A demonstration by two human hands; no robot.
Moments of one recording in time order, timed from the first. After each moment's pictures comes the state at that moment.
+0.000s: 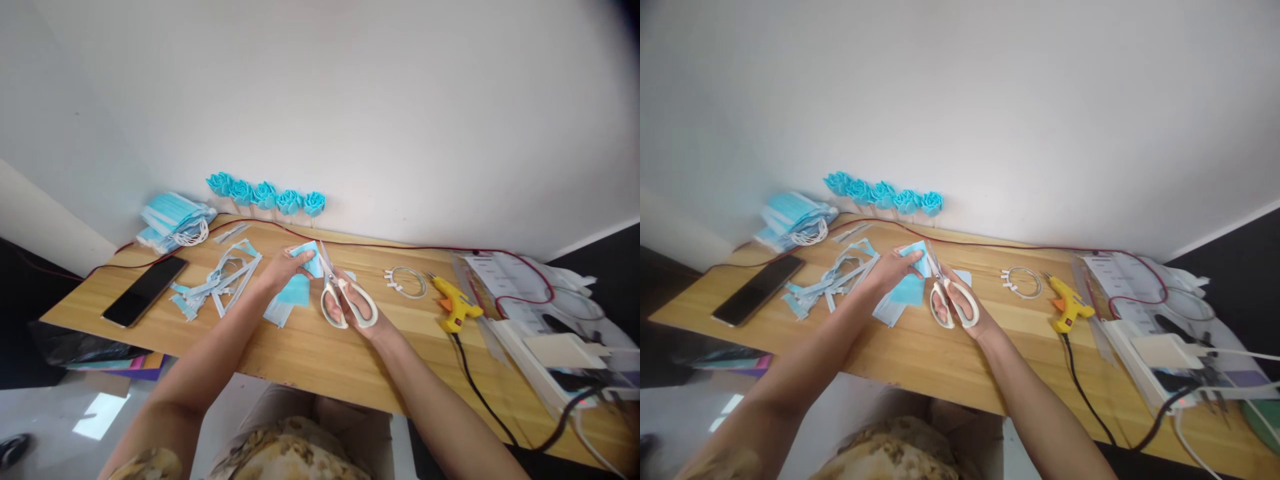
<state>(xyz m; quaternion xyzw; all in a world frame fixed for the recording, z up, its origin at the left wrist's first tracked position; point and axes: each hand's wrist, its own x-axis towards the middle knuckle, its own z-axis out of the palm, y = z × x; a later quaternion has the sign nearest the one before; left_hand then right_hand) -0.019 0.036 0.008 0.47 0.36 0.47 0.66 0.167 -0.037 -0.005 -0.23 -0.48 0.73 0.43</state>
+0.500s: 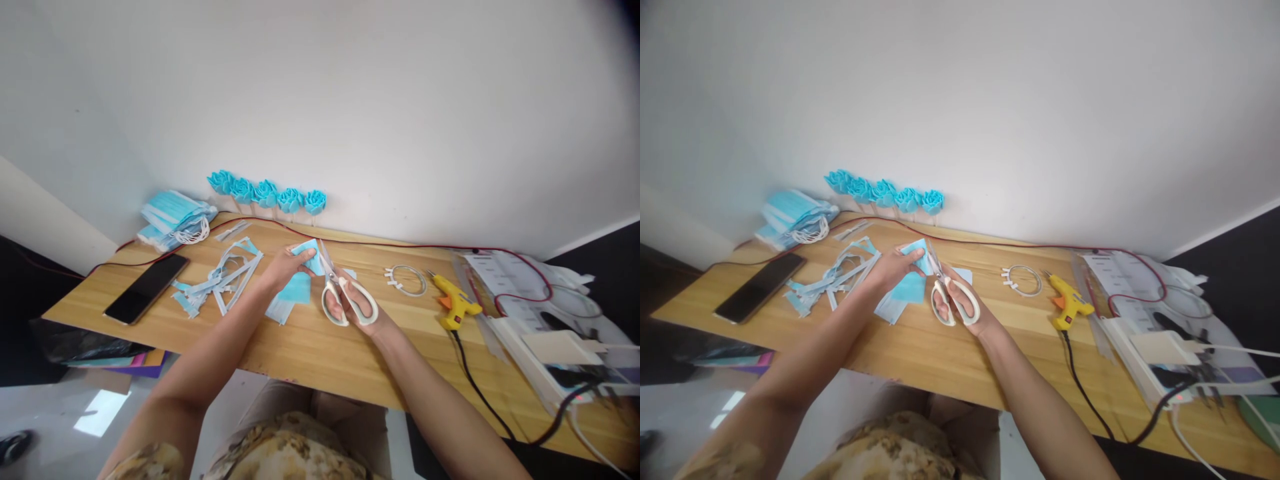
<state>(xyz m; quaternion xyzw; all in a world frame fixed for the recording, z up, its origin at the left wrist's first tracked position) -0.018 0.034 0.009 0.47 0.36 0.47 0.65 0.166 -0.037 -0.003 -0.24 -0.50 0.72 0.42</state>
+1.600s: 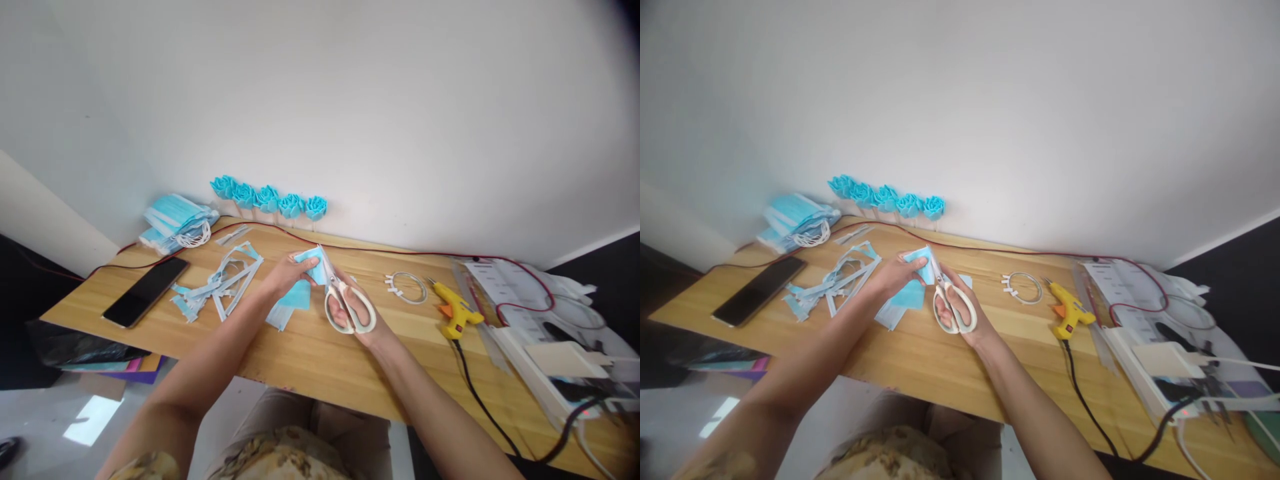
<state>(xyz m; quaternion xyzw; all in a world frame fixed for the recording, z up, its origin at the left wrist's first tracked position) -0.015 0.034 0.006 0.48 0.34 0.45 0.67 0.160 -0.043 0.000 -0.28 -0.44 0.72 0.46</state>
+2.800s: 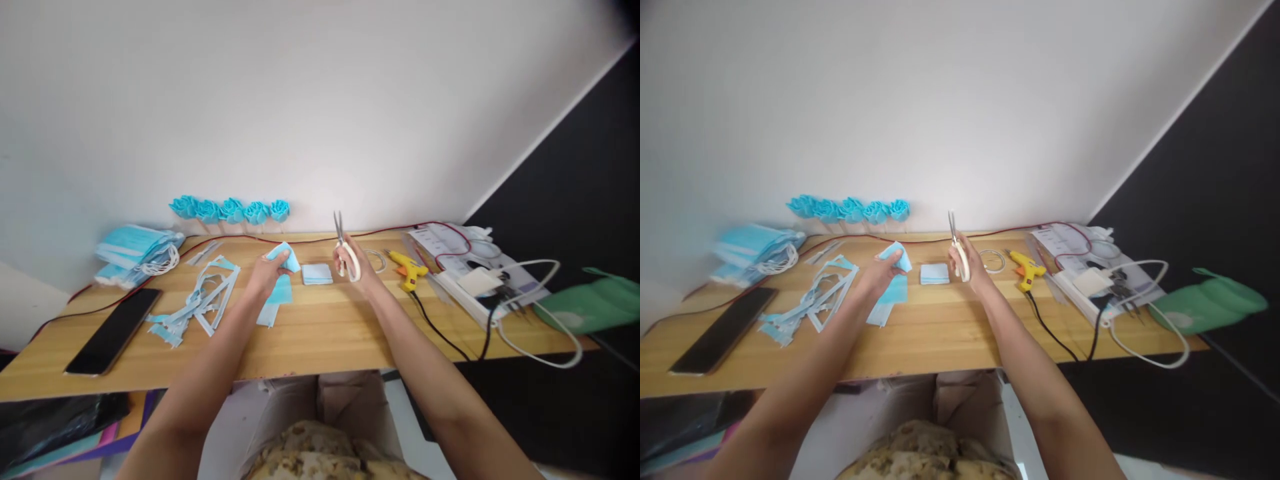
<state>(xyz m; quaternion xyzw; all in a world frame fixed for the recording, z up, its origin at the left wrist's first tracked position) -0.009 0.034 -0.003 0.41 0.37 0.51 0.65 0.210 -0.017 0.010 -0.46 -0.53 0.42 0.57</state>
